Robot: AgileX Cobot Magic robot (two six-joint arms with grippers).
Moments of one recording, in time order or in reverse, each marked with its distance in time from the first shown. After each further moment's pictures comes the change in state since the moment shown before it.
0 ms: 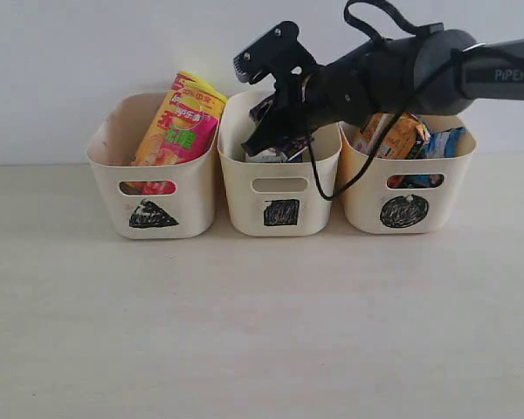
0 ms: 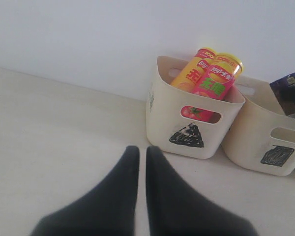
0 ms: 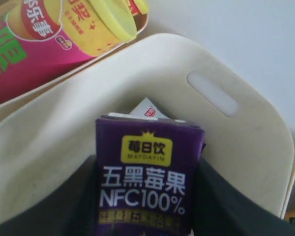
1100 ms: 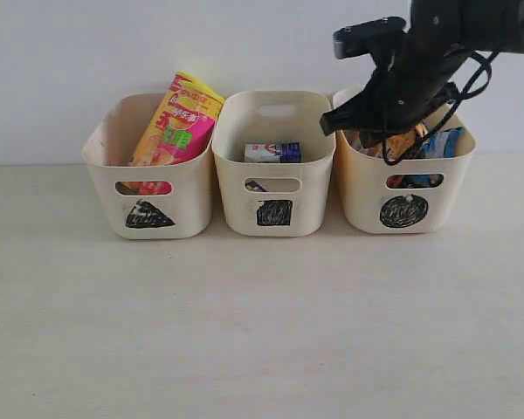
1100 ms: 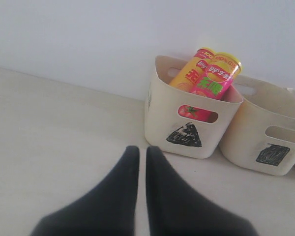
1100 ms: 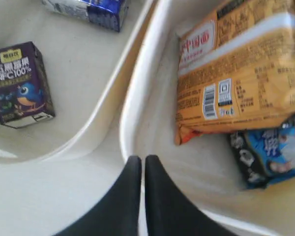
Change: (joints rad) left arm 0.000 0.000 0.000 0.000 0.000 0.000; right arm -0.182 -0.126 0.002 0.246 0.524 0.127
